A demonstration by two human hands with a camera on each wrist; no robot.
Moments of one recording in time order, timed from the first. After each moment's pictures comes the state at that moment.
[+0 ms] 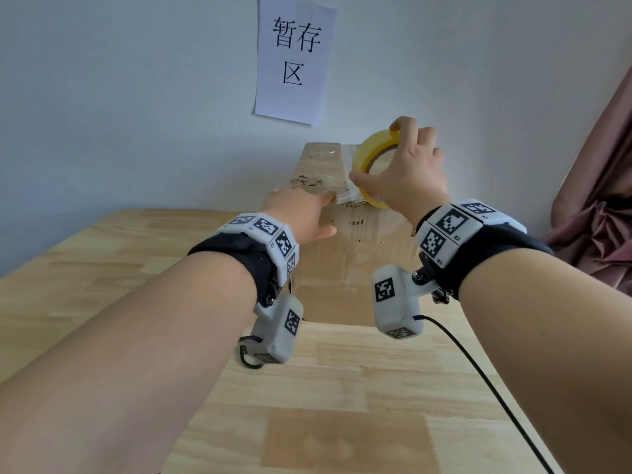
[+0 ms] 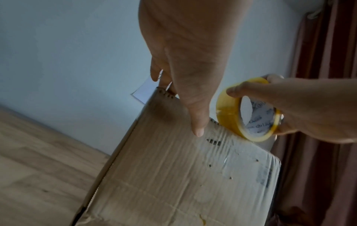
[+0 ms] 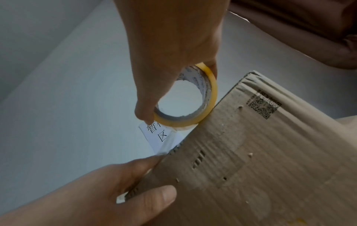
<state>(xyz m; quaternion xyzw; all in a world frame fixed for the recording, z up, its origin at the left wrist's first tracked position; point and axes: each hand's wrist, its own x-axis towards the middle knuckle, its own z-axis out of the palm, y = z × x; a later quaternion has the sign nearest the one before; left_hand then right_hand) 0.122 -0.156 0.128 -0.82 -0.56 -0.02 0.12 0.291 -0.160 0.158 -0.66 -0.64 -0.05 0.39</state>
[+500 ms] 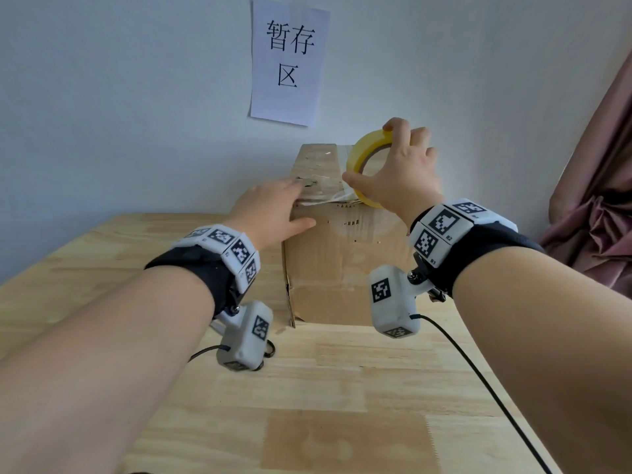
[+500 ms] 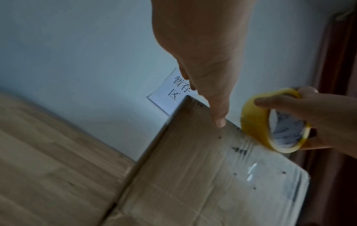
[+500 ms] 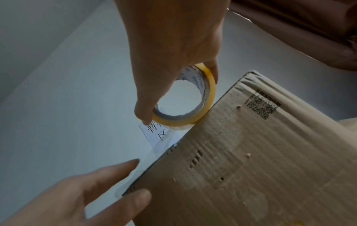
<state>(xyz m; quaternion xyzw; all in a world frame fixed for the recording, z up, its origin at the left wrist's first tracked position) 0.092 -0.159 0.125 -0.82 -0.54 -0.13 0.12 0.292 -0.160 0.157 -0.66 -0.64 -0.04 0.38</state>
